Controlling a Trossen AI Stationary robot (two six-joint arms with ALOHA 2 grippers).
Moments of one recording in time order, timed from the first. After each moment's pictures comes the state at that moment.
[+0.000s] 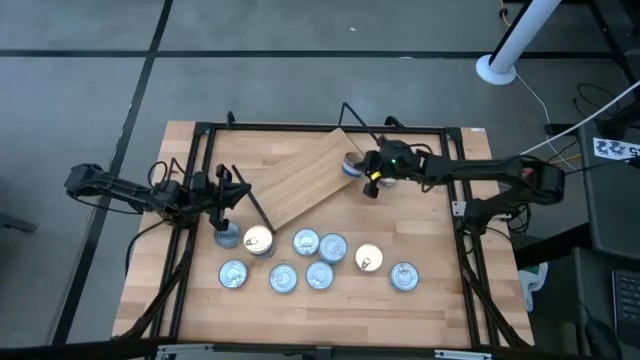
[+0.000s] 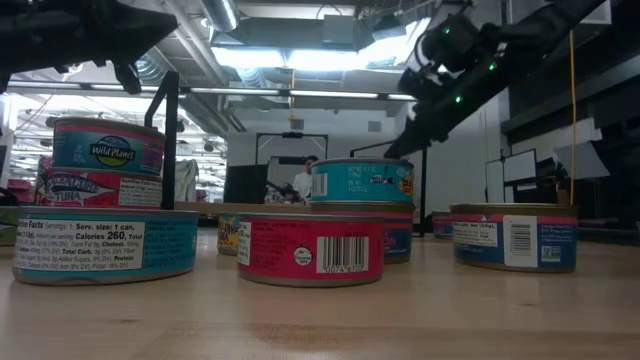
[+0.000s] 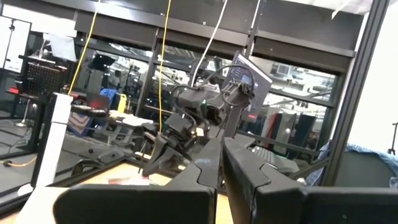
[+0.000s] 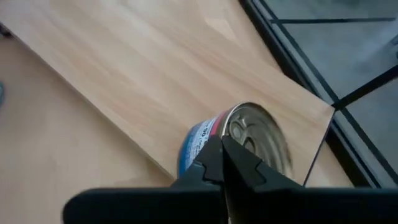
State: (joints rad) left arm -0.18 0.43 0.01 0.77 -0.41 -0.14; right arm -0.36 1.39 0.72 0.09 0.04 -0.23
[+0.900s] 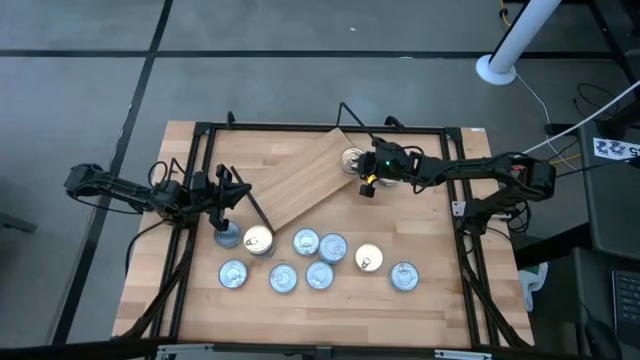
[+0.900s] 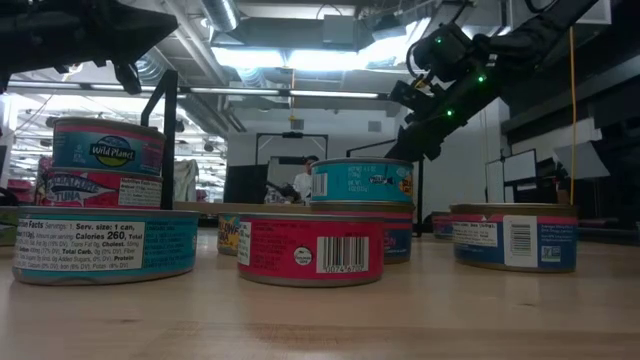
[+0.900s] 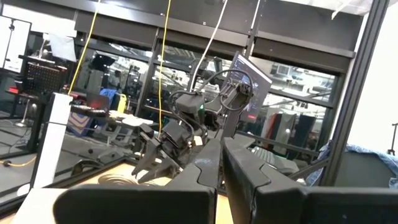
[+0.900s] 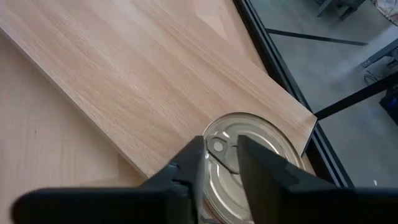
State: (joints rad) left arm -0.18 0.43 0.01 0.77 -0.41 -0.15; right arm -0.35 1.46 0.72 0.17 0.11 -0.35
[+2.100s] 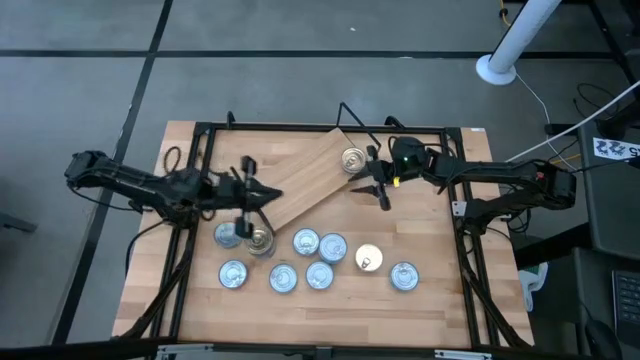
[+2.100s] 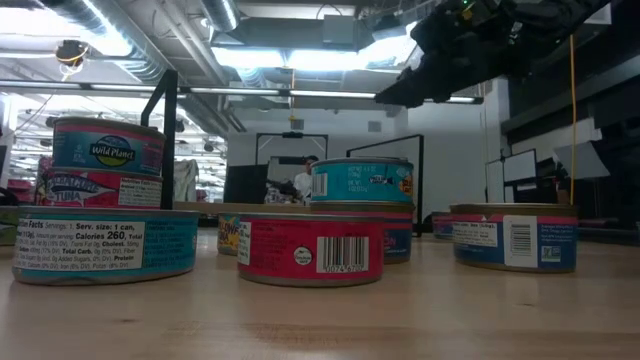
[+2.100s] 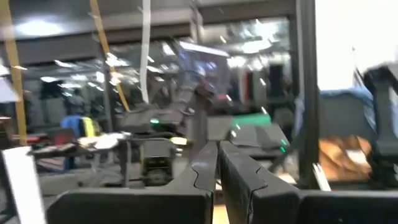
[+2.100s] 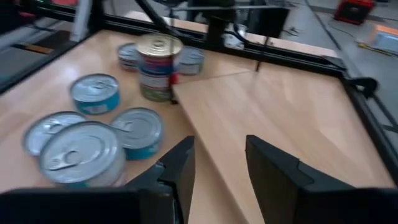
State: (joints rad) left arm -0.18 0.98 0.63 0.57 -0.19 0.15; right arm -0.35 1.27 0.72 0.16 -0.50 -0.34
